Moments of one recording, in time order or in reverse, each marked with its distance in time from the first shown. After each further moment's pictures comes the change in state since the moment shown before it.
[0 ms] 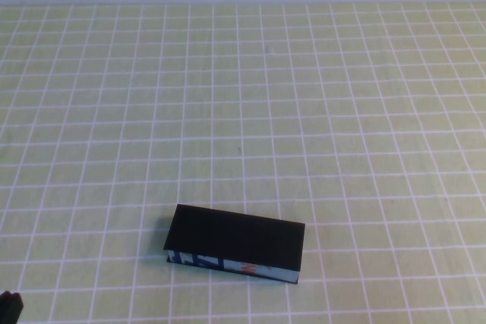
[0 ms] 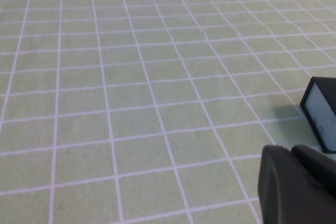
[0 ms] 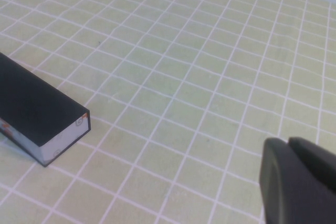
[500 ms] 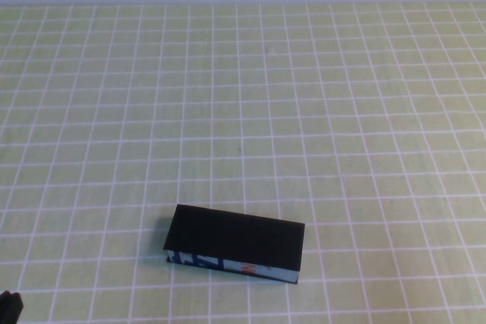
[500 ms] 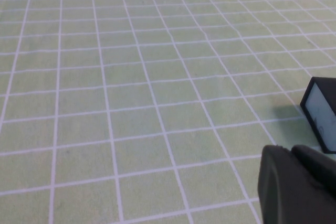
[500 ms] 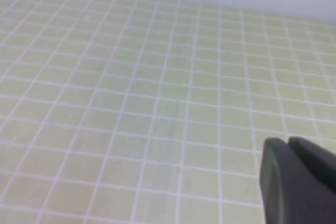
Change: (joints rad) right arm -0.277 -0.067 0.000 0.027 0.000 0.000; left arm 0.000 0.000 0.000 0.000 0.000 0.000
